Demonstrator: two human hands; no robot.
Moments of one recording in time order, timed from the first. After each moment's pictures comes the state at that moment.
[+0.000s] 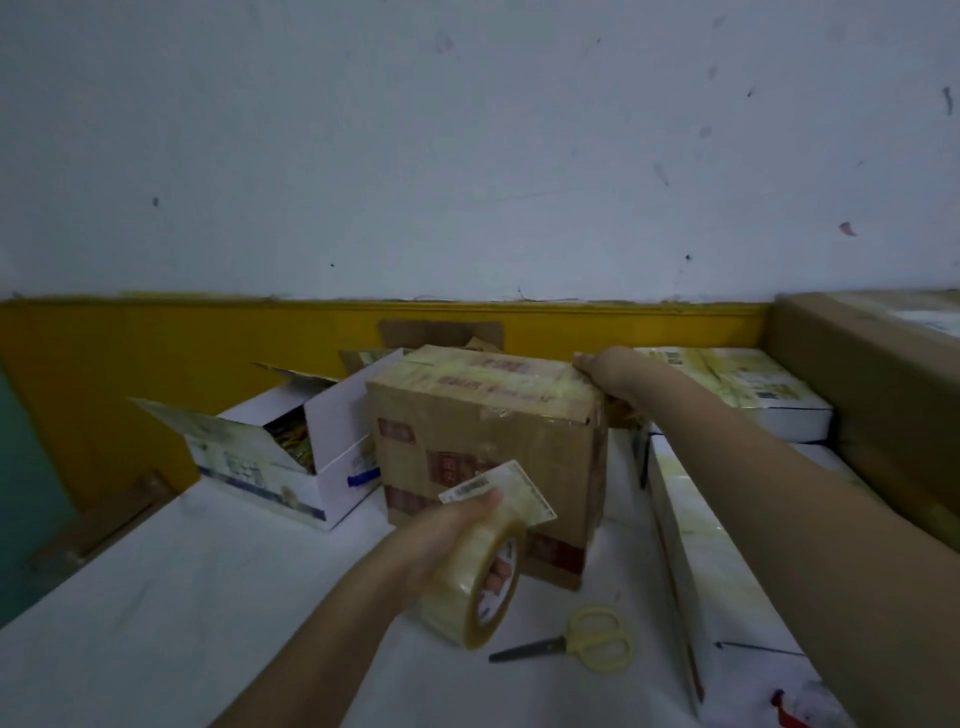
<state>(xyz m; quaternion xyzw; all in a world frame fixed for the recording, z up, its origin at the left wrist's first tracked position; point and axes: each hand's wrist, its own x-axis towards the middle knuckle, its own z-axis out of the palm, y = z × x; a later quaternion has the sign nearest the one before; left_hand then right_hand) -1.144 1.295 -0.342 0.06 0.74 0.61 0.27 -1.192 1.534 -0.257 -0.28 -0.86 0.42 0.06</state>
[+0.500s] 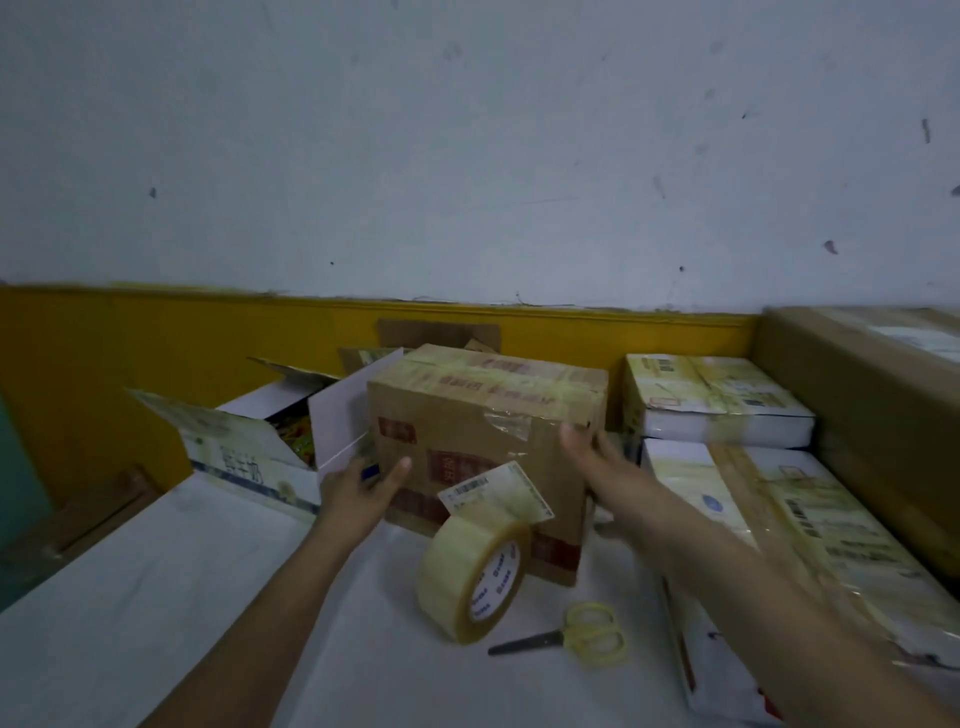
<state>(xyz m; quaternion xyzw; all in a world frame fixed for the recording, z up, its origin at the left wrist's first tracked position) -1.252 1.234 -0.400 0.08 0.87 0.48 -0.06 -1.084 1.475 -0.321 -0.15 -0.77 0.62 0.04</state>
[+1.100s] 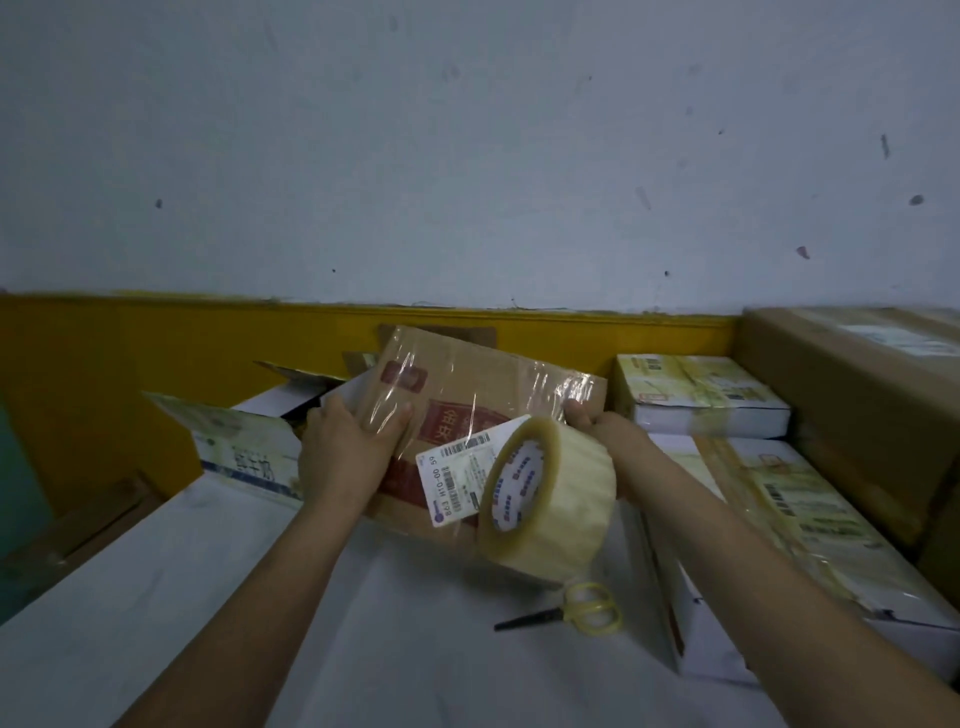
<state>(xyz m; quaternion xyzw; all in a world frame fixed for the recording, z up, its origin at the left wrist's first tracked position) -1.223 1.233 -0.333 0.02 0.89 0.41 -0.22 -1.107 1.476 -0.298 -0.22 -0.86 0.45 0.10</state>
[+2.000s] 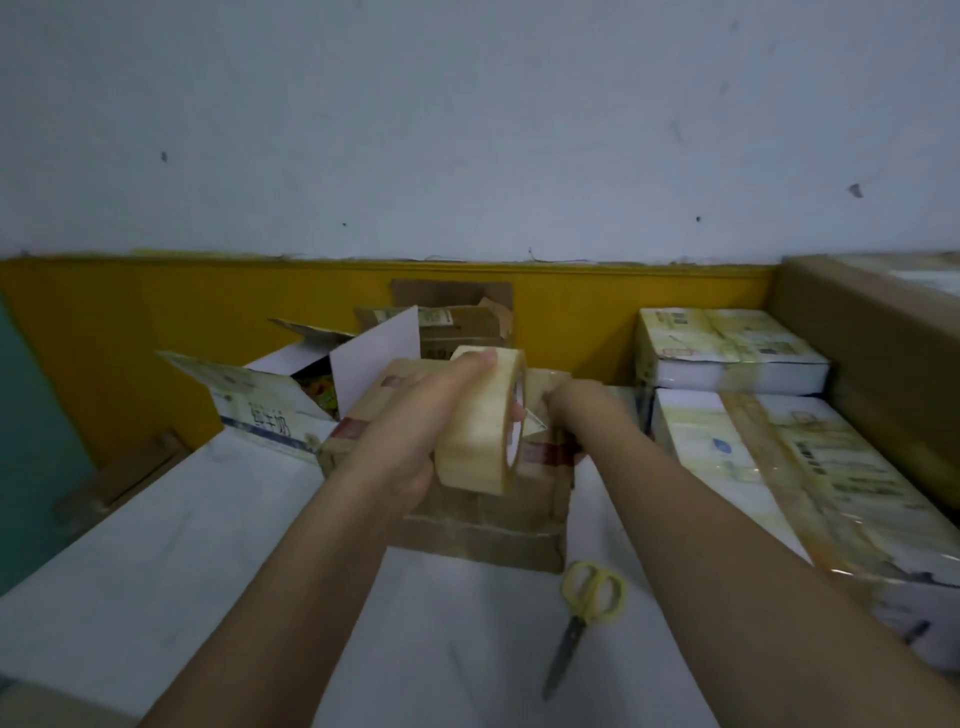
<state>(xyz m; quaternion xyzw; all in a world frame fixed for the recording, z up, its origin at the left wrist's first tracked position) -1.095 1.265 -0.267 0.12 0.68 0.70 0.15 -1.173 1.458 -0.326 -0.31 -0.87 0.39 -0.04</state>
